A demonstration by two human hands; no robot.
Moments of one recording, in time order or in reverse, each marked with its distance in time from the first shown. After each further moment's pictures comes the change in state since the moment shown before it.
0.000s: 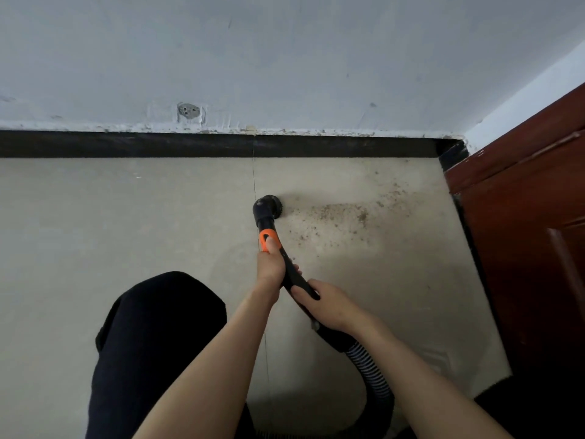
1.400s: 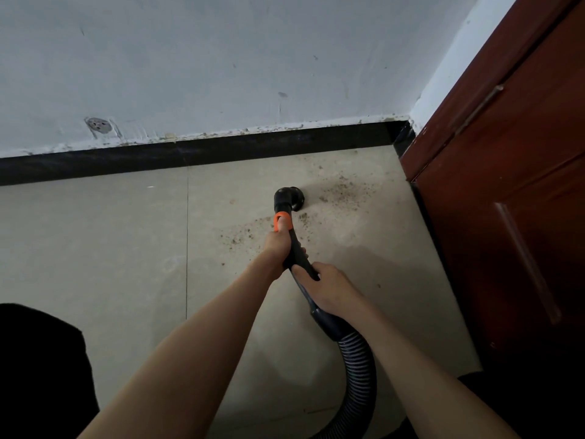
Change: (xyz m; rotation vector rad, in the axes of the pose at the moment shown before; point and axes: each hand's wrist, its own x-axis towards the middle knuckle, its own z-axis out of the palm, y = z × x) left_hand 0.001 -0.039 0.193 0.191 -0.076 0.036; right_hand 0.002 0.157 -0.107 0.154 0.171 -0.120
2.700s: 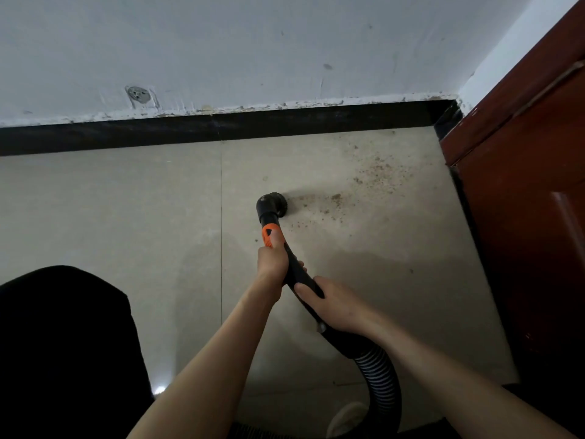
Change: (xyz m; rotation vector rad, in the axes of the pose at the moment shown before) left_hand -0.035 -0.042 -0.079 -0.055 0.200 -0.038; right_hand -0.035 -0.035 0.052 -0.166 -0.252 -0.062
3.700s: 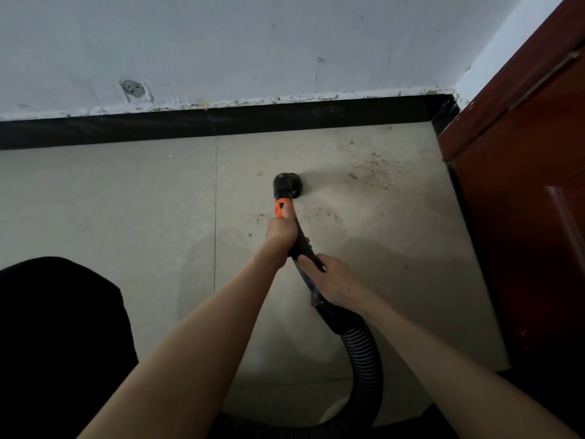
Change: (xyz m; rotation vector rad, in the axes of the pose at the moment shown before) left_hand 0.003 0.030 0.039 0.115 -0.058 0.056; right_hand 0.015 0.018 -0.015 0.179 0.140 0.027
